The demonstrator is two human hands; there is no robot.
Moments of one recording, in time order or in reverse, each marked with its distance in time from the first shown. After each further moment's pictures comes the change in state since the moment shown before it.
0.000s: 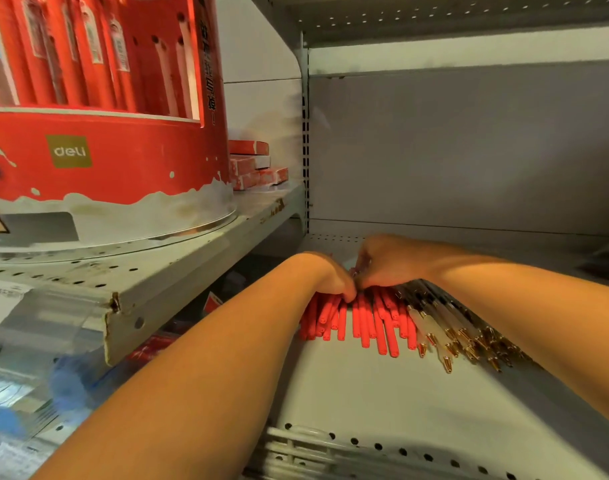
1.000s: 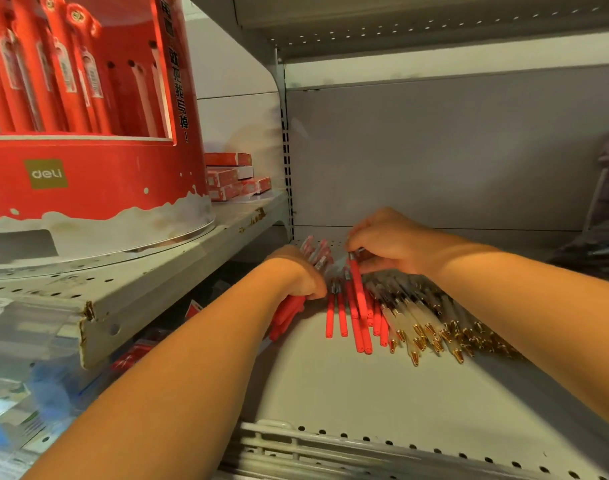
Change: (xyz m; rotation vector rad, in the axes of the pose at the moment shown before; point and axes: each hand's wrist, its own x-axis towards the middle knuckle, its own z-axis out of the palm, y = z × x) left_hand -0.003 -0.004 0.001 -0.196 0.292 -0.070; right_hand -0.027 0.005 -0.019 1.002 0.256 0.139
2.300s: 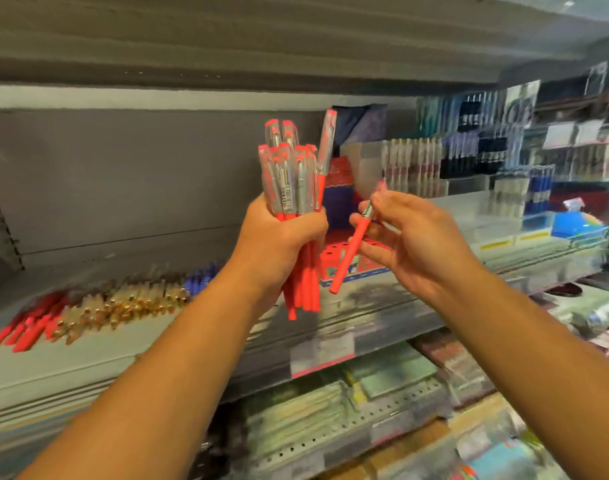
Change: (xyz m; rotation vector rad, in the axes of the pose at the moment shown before) left_hand -0.286 0.290 0.145 -1.293 -0.213 1.000; right_hand -0.356 0.107 -0.303 0.697 0.572 -0.393
